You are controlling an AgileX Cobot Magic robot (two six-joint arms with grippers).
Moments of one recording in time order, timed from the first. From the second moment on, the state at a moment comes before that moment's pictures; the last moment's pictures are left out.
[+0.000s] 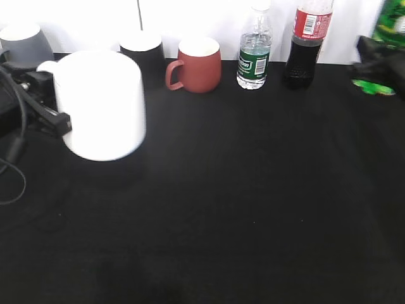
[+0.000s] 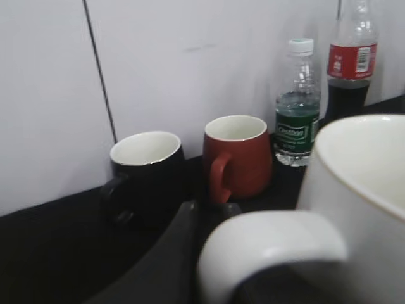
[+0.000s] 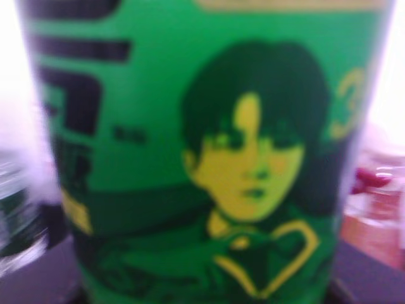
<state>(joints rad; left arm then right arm) -0.31 1.38 -0.42 0.35 -0.85 -0.14 0.04 1.87 -0.70 -0.08 -1.16 -0.01</state>
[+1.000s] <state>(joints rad) -0.46 1.57 -0.53 0.43 -0.89 -0.21 0.33 1.57 -0.74 -0.49 -0.72 -0.90</state>
